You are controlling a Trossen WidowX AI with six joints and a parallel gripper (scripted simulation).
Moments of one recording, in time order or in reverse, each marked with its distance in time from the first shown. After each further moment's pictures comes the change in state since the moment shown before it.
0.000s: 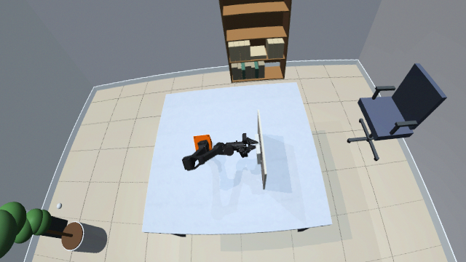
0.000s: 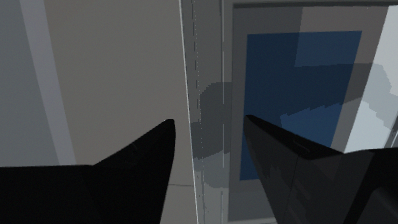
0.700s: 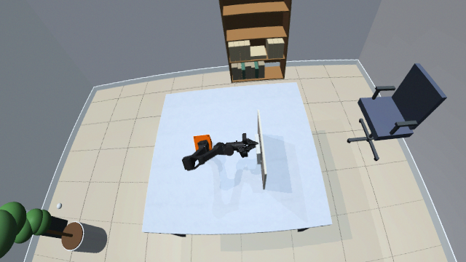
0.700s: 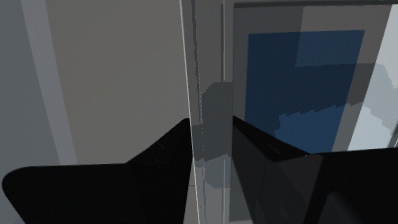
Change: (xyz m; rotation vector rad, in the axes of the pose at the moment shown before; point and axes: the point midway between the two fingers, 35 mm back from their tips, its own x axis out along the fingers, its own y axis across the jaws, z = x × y) arm 0.000 0.001 0.000 0.000 0.001 0.003
